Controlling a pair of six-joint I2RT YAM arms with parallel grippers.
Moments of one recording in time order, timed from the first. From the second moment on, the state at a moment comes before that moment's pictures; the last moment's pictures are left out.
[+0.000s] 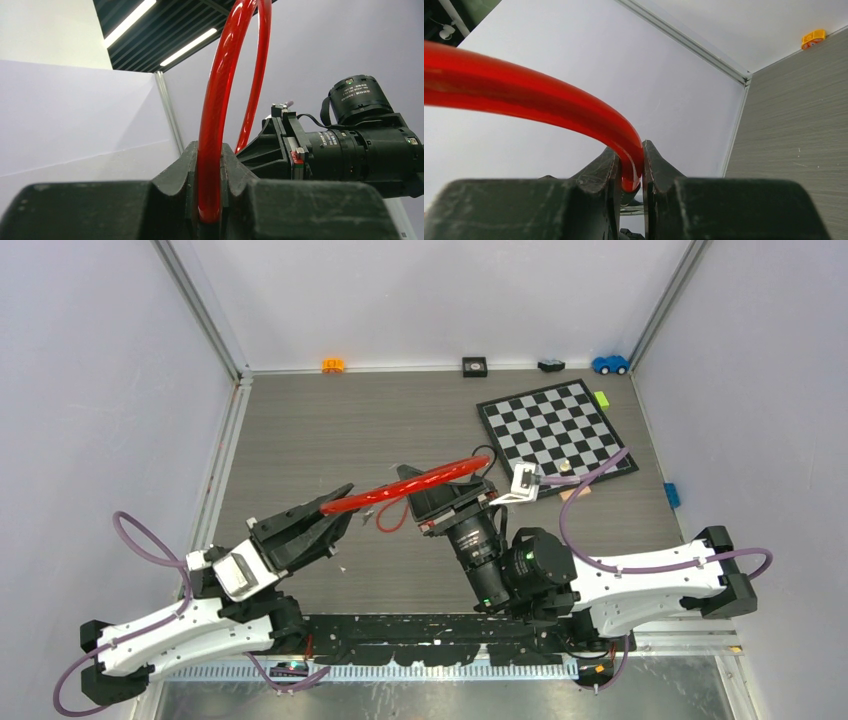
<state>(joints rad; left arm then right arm) -1.16 0.51 0.59 0.86 0.13 0.35 1.63 1.20 1.09 0.76 1.11 0.51</state>
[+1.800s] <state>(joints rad) -1.16 0.51 0.59 0.78 0.14 0.37 1.64 1.22 1.02 0.96 1.12 0.35</state>
